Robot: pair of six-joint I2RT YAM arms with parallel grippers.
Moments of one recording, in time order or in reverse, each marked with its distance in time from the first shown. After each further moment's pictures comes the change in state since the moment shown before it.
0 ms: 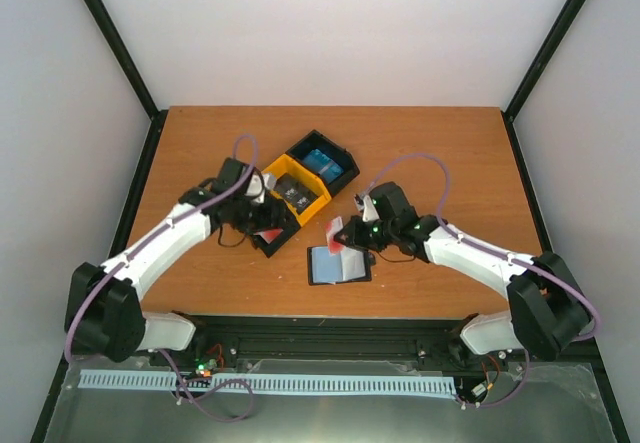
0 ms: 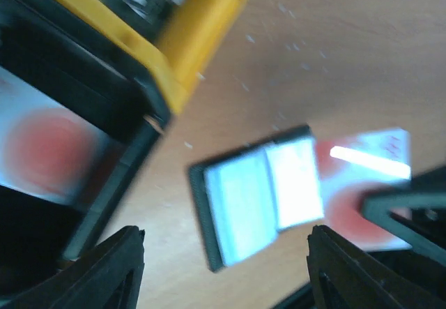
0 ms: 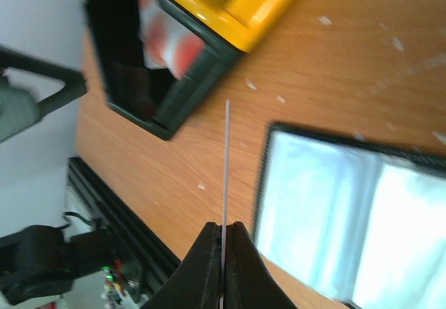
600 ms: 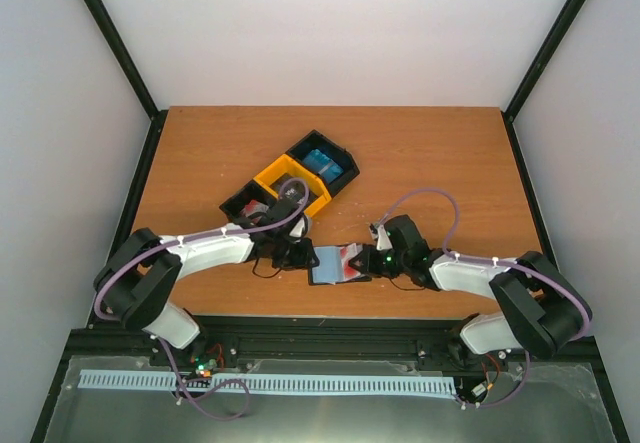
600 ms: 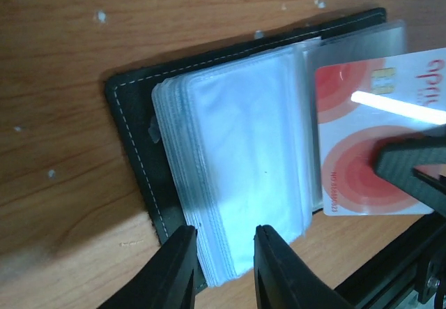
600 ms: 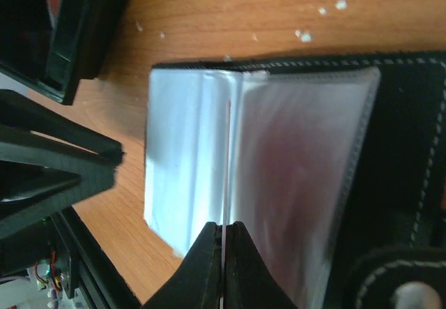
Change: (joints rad) left arm -0.361 0.157 -0.264 0.385 -0.040 -0.258; right arm -0.040 0.000 -0.391 0.319 0.000 -0.011
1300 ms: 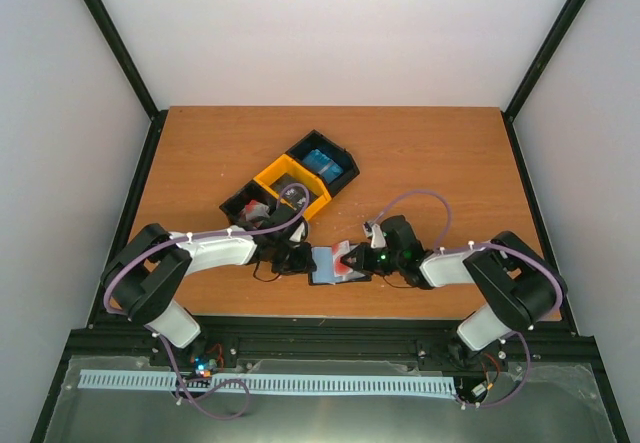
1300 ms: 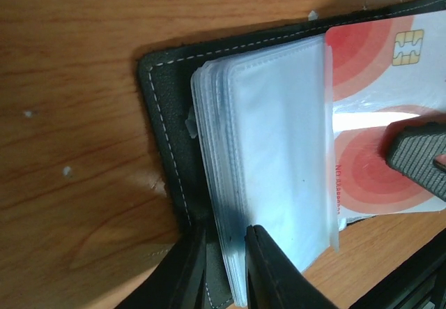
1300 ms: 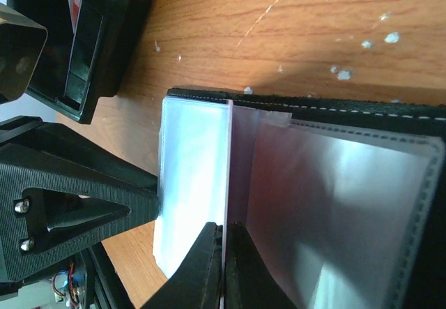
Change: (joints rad) left arm -0.002 0.060 -0.039 0.053 0.000 -0.034; right arm 0.003 0.159 -0.020 0.281 -0.052 0.053
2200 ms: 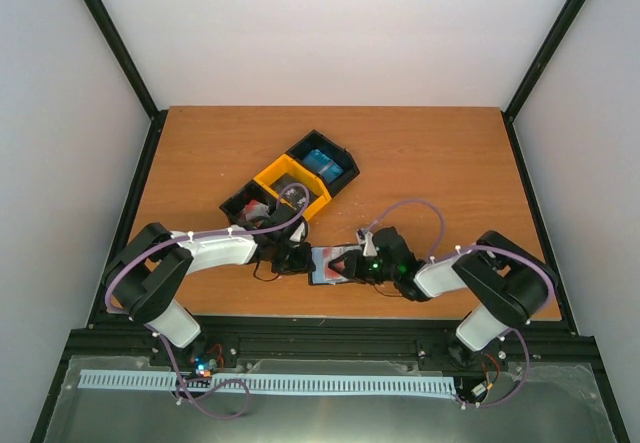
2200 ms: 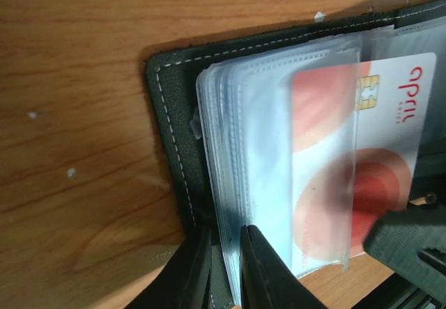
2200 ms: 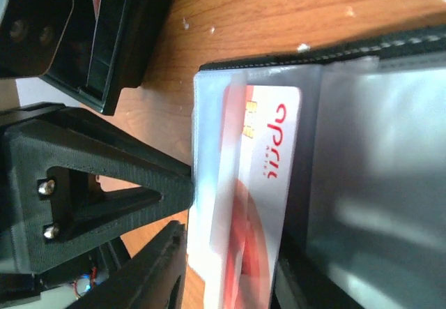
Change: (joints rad) left arm 0.002 0.010 0.002 0.000 0.002 -0.003; right arm 0.122 0.080 -0.052 0.250 0.069 0.165
